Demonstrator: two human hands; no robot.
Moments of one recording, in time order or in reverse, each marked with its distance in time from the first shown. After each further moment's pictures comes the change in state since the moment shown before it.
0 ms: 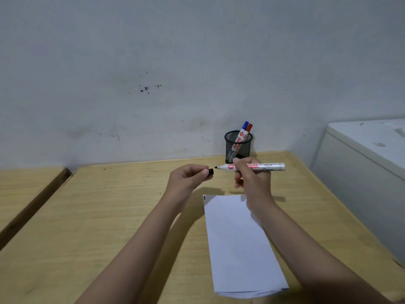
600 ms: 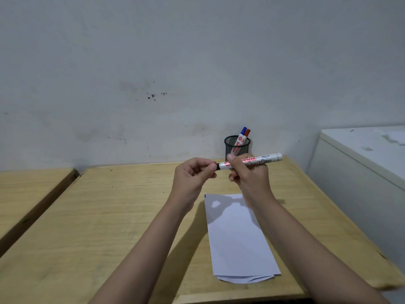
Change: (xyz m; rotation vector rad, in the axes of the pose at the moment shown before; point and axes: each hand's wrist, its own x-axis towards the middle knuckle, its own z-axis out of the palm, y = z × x) left_hand -0.036 0.029 0.026 0.001 0.001 0.254; right_hand -0.020 -0.027 0.005 0.054 -0.192 -0.124
